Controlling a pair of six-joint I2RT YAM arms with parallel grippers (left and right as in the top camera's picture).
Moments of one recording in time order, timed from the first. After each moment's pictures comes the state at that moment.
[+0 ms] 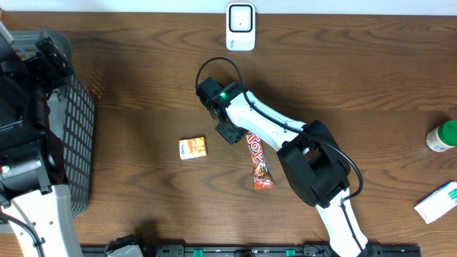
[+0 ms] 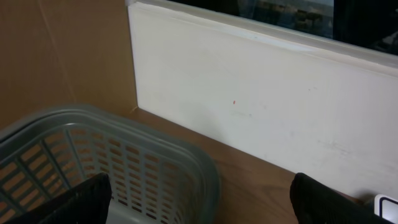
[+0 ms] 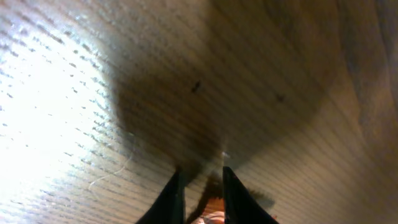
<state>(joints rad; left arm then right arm) 0.34 1.12 1.35 -0.45 -0.02 -0.15 0.73 2.27 1.74 -1.04 0.23 -0.01</state>
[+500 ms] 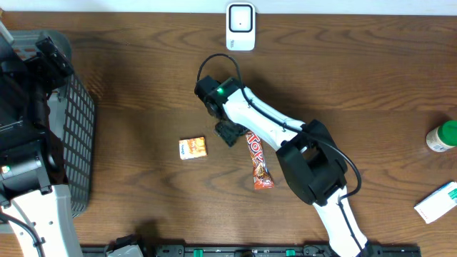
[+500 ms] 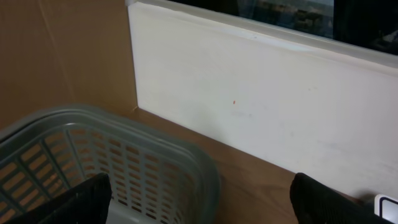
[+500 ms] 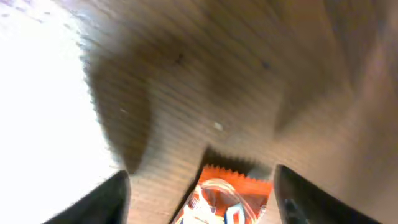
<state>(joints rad) 0.34 1.12 1.35 -0.45 -0.02 -0.15 0.73 2.30 1.83 -1.18 0.23 0.12</state>
